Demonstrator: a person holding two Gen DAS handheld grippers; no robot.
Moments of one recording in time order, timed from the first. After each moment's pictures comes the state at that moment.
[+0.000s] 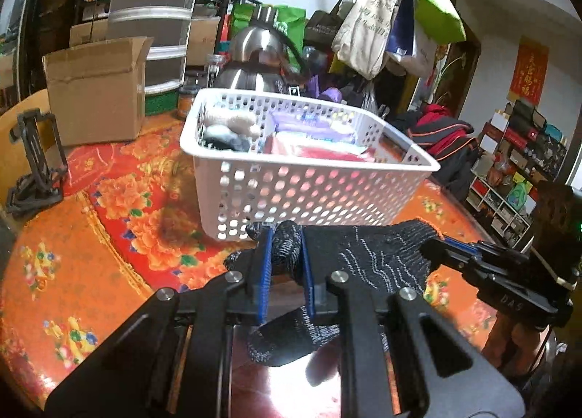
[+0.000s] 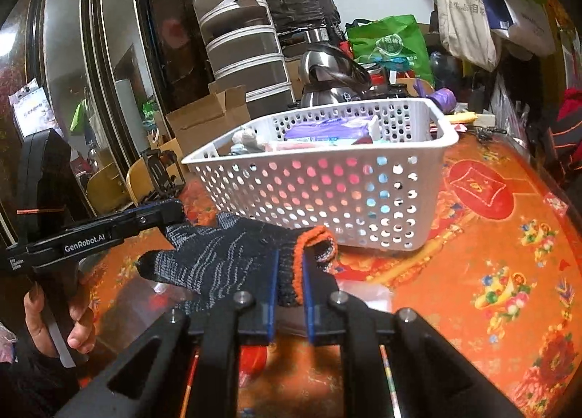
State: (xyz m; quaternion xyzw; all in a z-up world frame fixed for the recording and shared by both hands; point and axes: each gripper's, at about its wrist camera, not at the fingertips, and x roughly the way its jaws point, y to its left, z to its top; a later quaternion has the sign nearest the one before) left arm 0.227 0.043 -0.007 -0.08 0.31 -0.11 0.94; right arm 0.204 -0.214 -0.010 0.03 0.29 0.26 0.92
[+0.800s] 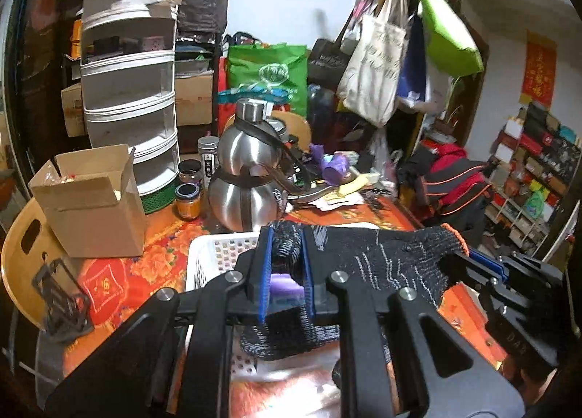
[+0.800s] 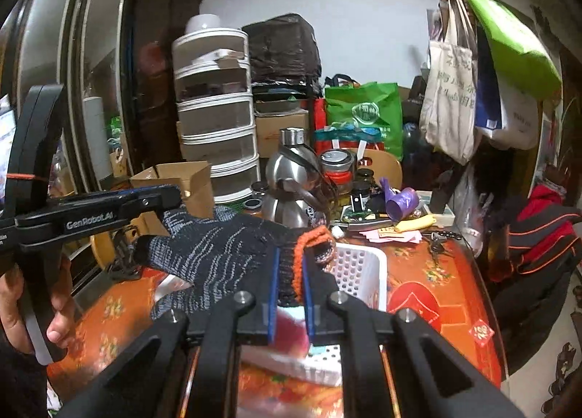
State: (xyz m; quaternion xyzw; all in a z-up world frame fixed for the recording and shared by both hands) left arm 0.348 0.018 0.181 -0.05 0.28 -0.09 0.96; right arm 0.284 -0.200 0.155 -0.03 0.23 0.18 0.96
